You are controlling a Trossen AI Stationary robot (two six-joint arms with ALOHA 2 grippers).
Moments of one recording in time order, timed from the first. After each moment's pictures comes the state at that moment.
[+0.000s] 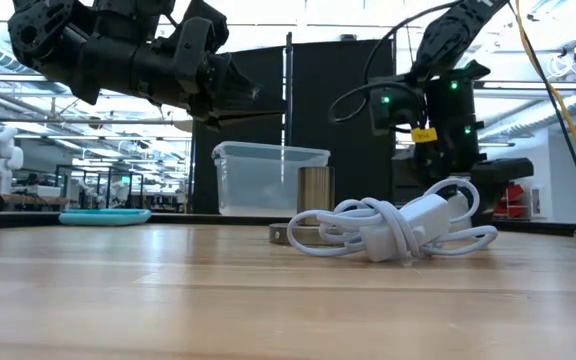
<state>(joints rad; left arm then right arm) -0.11 1.59 0.53 0.90 -0.18 -0.02 -0.21 1.69 0.94 -0.88 0.18 -0.39</state>
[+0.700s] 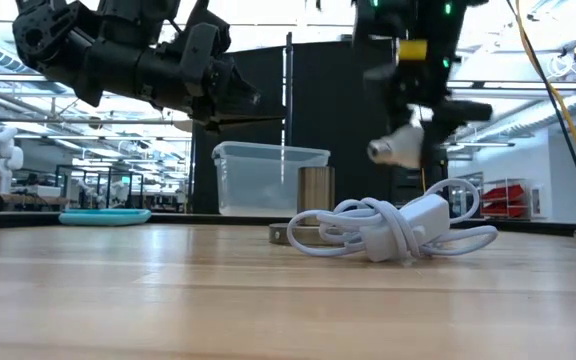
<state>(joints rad) -0.09 1.59 0.53 0.88 -0.18 -0.07 -0.04 1.60 1.20 -1.00 0.48 -0.49</state>
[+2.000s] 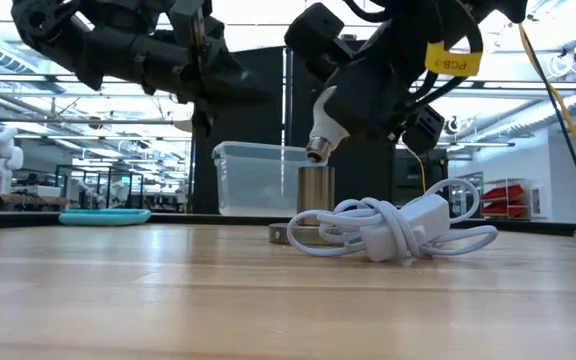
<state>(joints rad) -0.02 1.42 0.53 0.69 -0.01 -0.44 0.35 1.94 1.29 -0.55 1.25 -1.20</state>
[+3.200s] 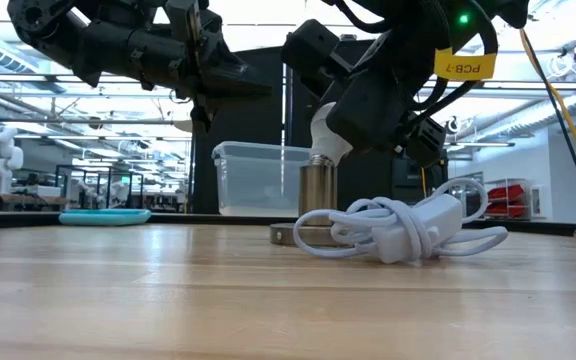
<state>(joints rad) -0.03 1.40 0.53 0.69 -0.02 -0.41 0.35 1.96 1.29 -0.55 1.15 -1.20</state>
